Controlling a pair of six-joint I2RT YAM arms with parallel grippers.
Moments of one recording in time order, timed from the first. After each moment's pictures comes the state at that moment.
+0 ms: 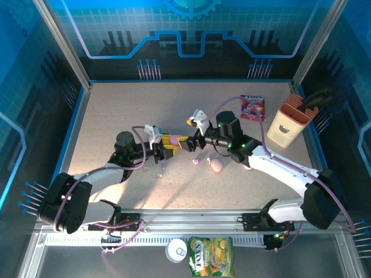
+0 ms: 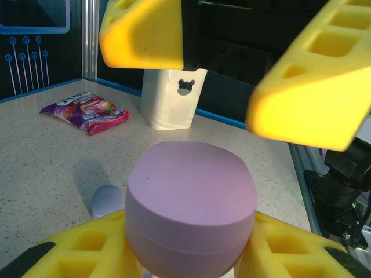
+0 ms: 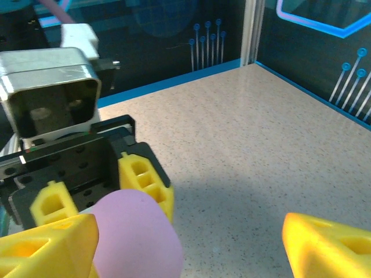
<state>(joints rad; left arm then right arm) -0.32 1.29 0.40 0.84 0.92 -0.16 0.69 1.32 0.93 0.08 -0.39 -0.09</state>
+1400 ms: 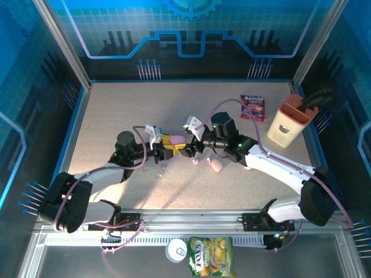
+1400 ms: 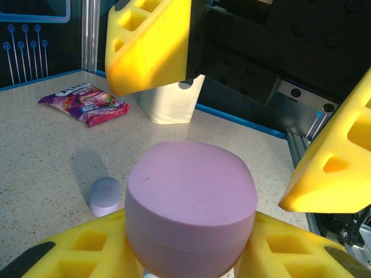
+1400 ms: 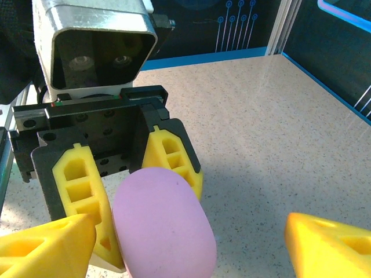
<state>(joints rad) -0.32 1.29 0.40 0.82 0.92 -0.16 0.72 1.35 0.94 0.01 -0.42 -0.25</state>
